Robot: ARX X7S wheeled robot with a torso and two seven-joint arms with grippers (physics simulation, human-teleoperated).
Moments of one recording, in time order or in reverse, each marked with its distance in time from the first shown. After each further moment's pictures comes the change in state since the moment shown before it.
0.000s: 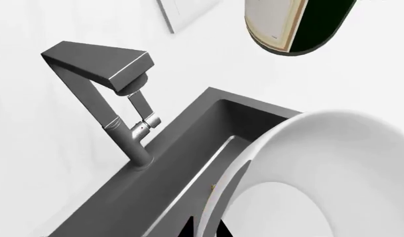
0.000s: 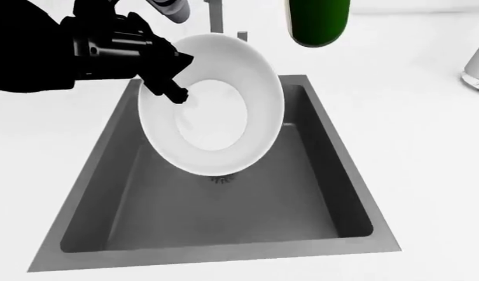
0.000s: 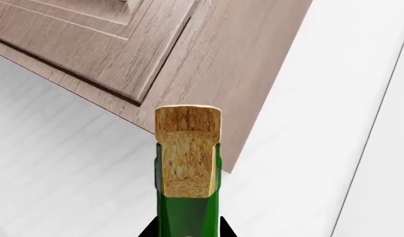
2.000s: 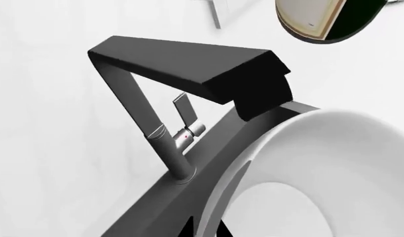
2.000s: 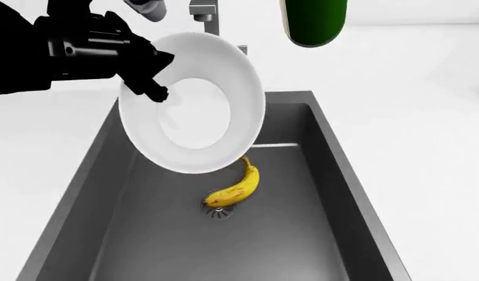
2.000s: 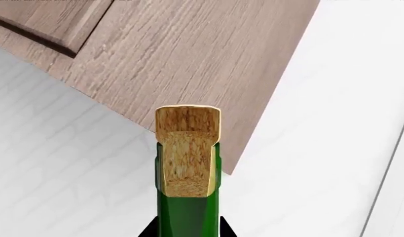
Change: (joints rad) left arm -0.007 -0.063 0.001 0.016 0.010 -0.009 0.011; right arm 0.012 0.000 -0.003 -0.020 0.010 0.000 -0.031
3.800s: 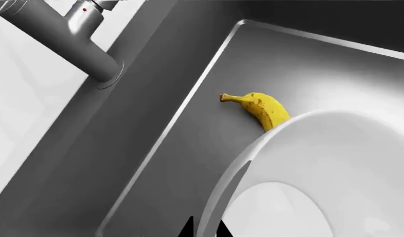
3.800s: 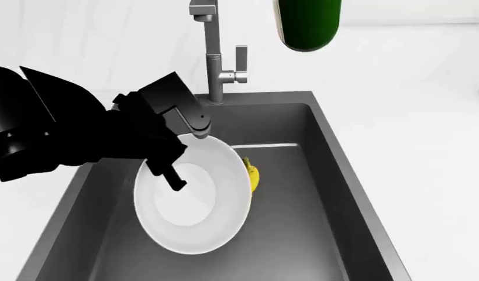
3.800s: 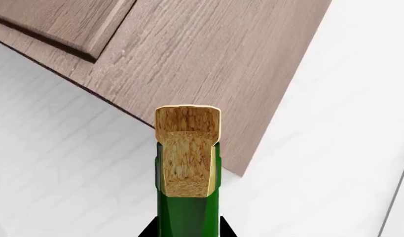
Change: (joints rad) left arm 0.152 0.060 0.213 0.113 0.089 -0.090 -0.027; right arm -0.010 0.003 0.009 -0.019 0.024 0.002 -0.012
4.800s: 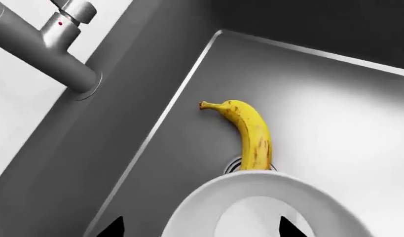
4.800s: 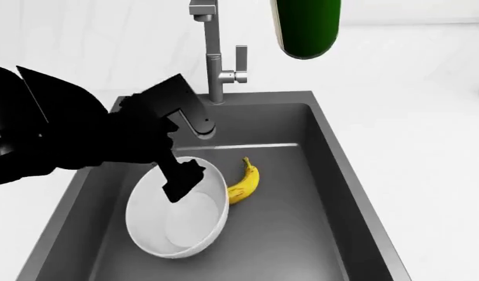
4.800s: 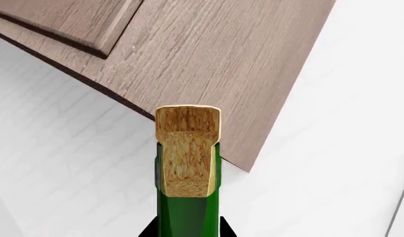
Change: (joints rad) left arm -0.005 -0.006 -0.018 0.041 -0.055 -0.007 0.000; right arm -0.004 0.014 0.009 -0.027 0.036 0.030 0.002
